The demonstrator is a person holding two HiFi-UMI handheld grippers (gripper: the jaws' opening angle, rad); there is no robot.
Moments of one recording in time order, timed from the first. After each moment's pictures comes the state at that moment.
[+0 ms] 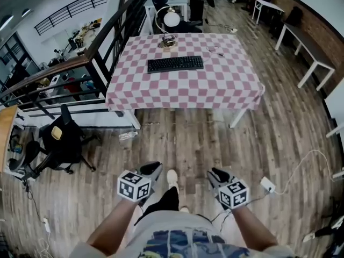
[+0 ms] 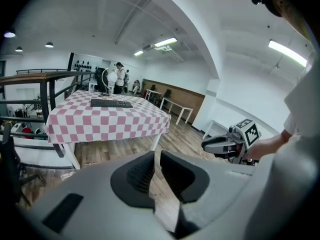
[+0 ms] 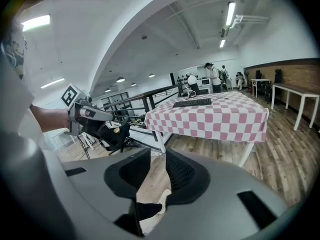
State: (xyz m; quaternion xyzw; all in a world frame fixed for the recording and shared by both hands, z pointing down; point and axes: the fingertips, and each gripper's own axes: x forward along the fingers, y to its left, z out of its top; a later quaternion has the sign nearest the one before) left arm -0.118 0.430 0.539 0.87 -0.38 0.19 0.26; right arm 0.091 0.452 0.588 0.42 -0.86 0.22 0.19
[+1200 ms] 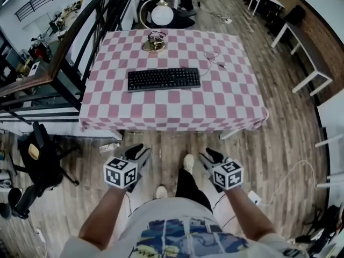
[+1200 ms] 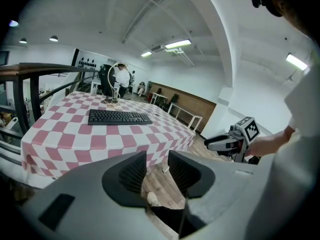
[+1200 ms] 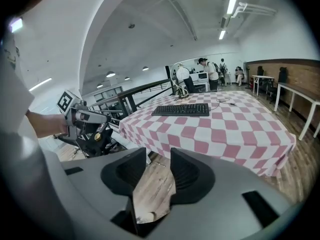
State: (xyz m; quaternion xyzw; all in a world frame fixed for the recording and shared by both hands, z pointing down) left arm -0.149 0.029 0.576 0.86 -0.39 0.16 0.28; right arm 0.082 0.044 0.604 0.42 -0.84 0.24 0.22
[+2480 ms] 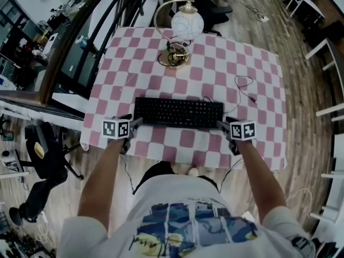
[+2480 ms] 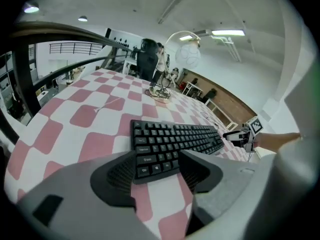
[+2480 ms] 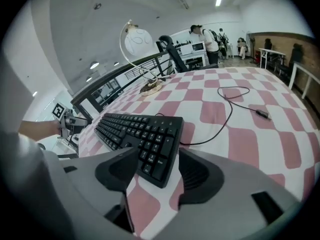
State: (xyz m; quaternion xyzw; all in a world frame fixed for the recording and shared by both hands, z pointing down) left arm -0.270 -0.372 0.704 0.74 -0.48 0.21 0.42; right arm 0.124 -0.430 0.723 0.37 -0.80 0.36 0.30
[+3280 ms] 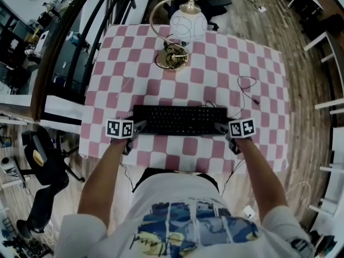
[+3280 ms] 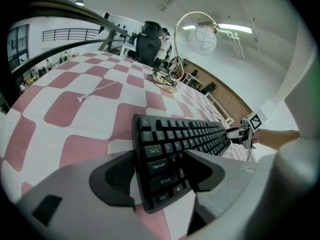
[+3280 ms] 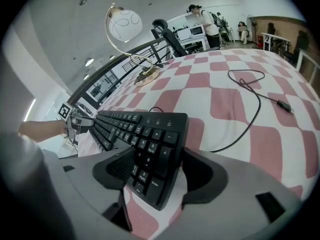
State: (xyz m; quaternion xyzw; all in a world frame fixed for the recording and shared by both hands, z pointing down) left arm -0.272 -0.417 0.758 0.73 -0.43 0.24 0.47; right arm 0.099 -0.456 0.757 0.34 -0.77 0.42 0.33
